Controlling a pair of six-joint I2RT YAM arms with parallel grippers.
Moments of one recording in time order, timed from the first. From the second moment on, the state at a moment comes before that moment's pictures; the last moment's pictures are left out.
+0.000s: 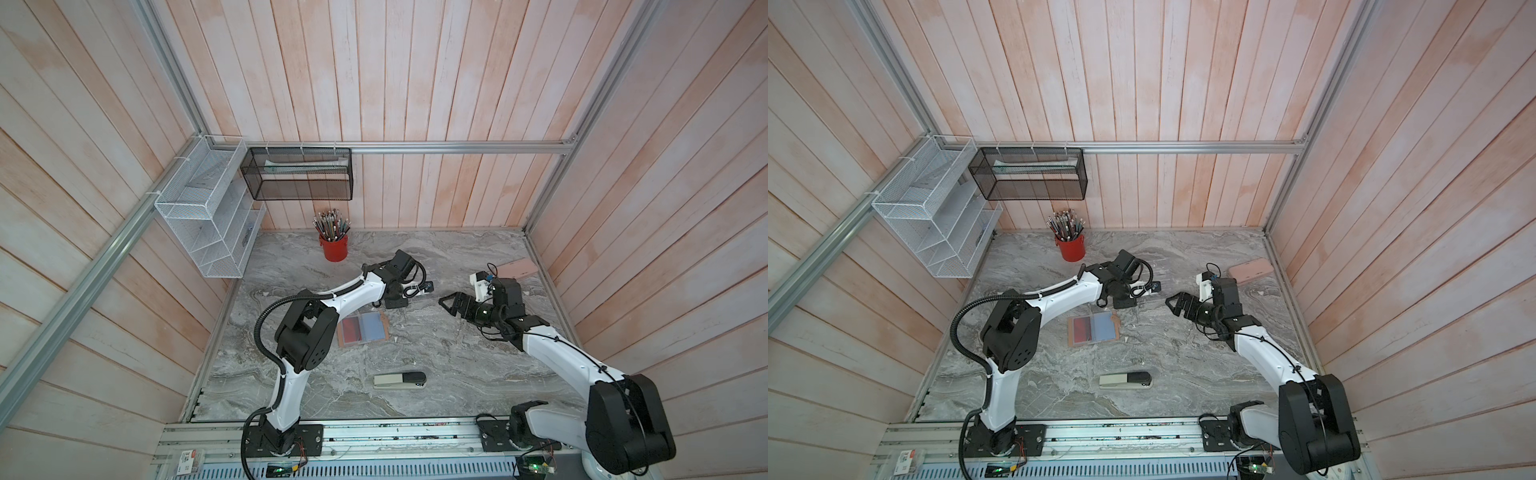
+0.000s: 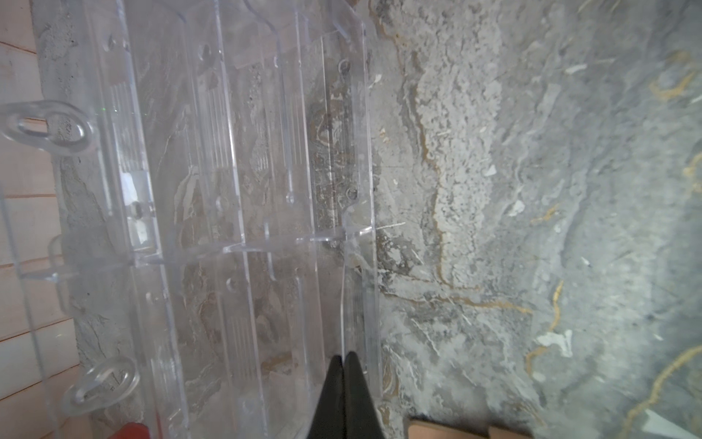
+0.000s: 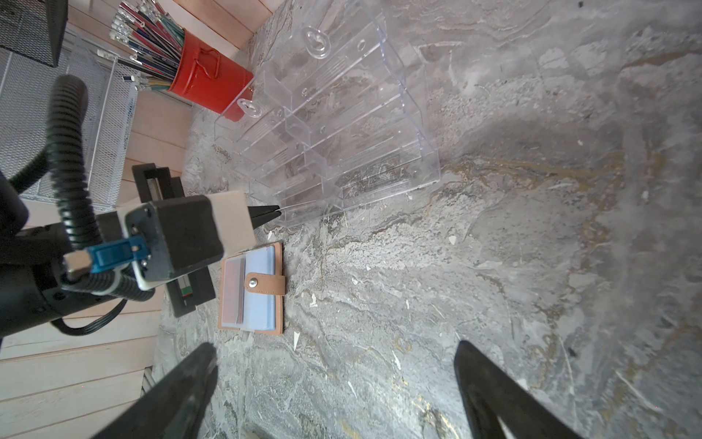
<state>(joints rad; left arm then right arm) -0.70 2.08 1.62 -0.61 -0.03 0.88 0.23 1.24 0.63 -0.08 -0.49 0.60</state>
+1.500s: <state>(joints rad) -0.71 2.04 1.55 -0.52 -0.09 0.88 0.23 1.24 0.59 -0.02 -0.50 0.65</state>
